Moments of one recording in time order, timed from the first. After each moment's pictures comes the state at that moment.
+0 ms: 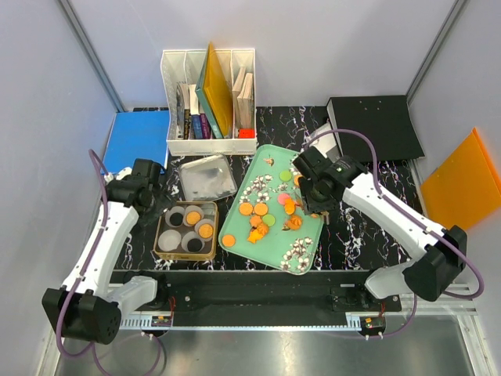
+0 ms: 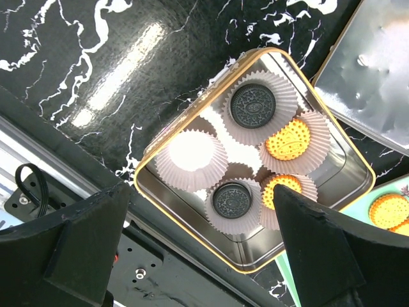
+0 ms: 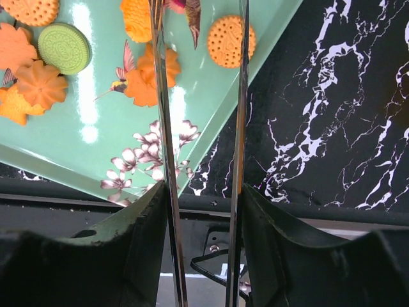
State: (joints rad) left arm -0.15 1.06 1.02 -1.20 -0.34 -0.91; right arm 0.69 1.40 1.32 -1.18 0.24 0.46
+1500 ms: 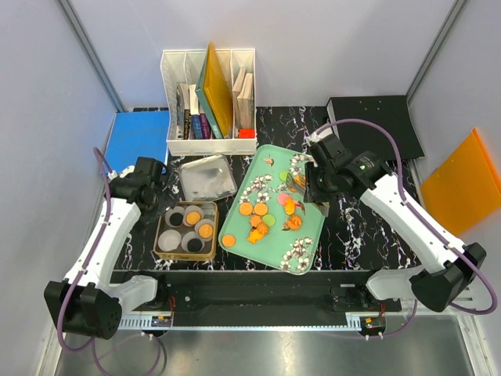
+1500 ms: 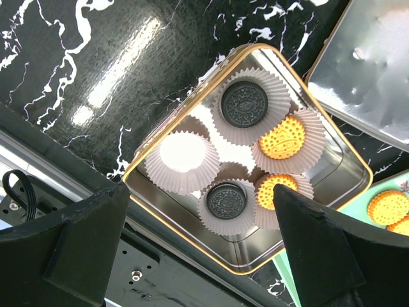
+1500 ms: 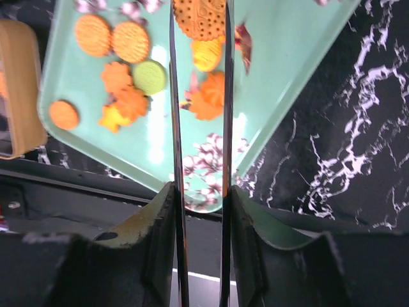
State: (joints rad) left arm -0.15 1.10 1.01 -1.16 -0.31 -0.89; right arm 0.63 1.31 1.39 -1.16 0.11 0.51
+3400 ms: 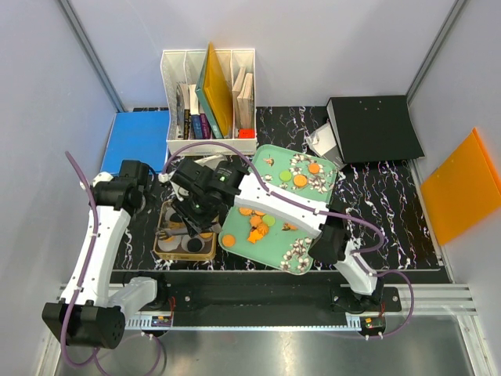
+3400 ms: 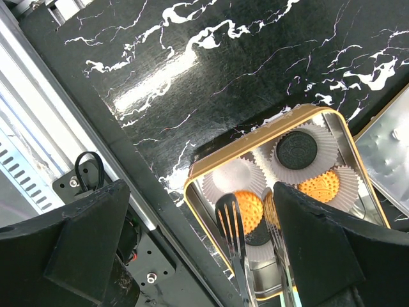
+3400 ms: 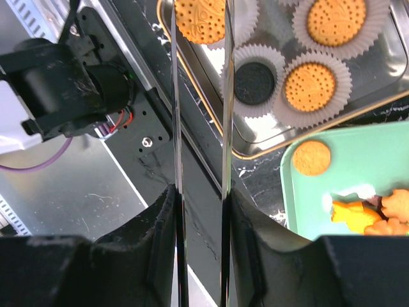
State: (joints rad) left arm -0.06 1.02 1.09 -1.35 -0.52 -1.01; right arm 1.19 2.19 2.34 -1.16 -0.19 0.30
